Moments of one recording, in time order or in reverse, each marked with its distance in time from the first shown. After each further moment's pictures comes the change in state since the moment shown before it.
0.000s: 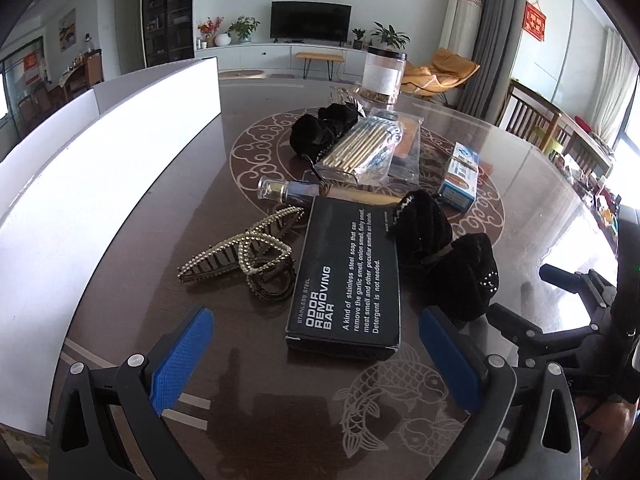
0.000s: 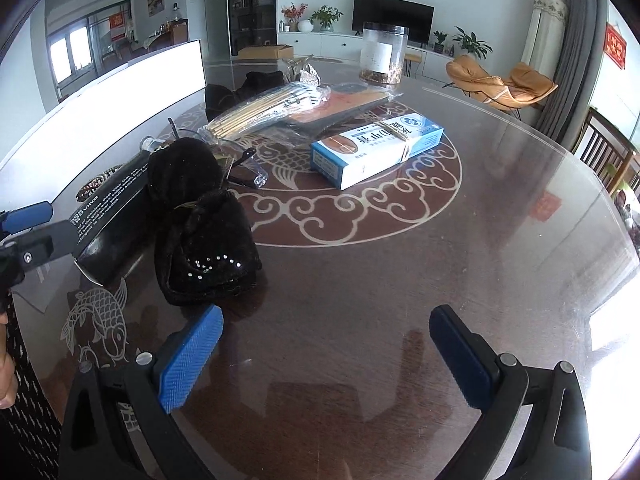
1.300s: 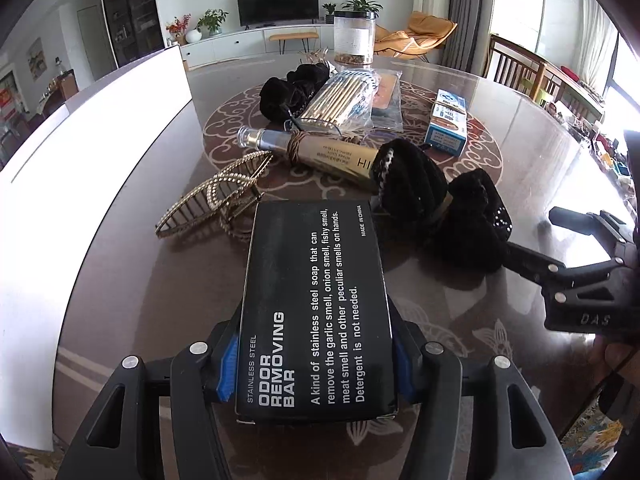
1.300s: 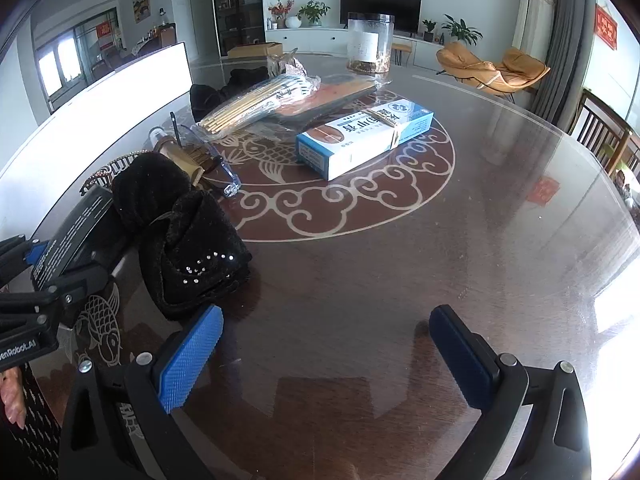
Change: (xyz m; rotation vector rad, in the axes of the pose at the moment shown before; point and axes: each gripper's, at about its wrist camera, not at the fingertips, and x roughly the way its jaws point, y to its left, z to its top) left arm 0.010 -0.007 -0.022 0.117 0.073 0.011; right arm 0.000 -0.006 -0.002 0.053 0.013 0.005
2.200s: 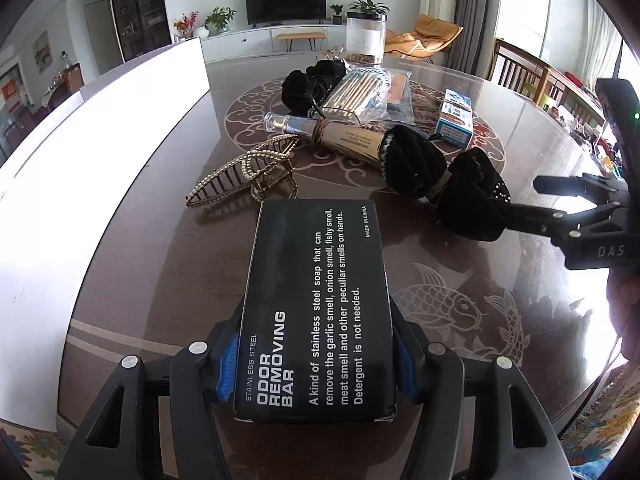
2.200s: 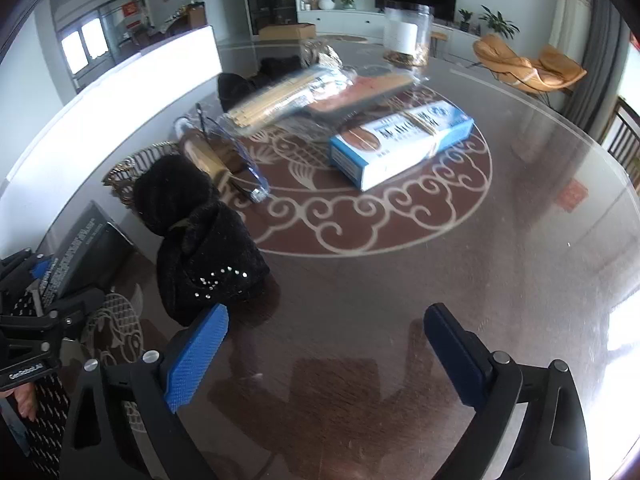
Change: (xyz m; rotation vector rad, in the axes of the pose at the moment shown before) left arm -0.014 0.020 -0.017 -0.023 -0.001 0.004; right arm 0.000 0.006 0.027 -0.102 0.051 0.131
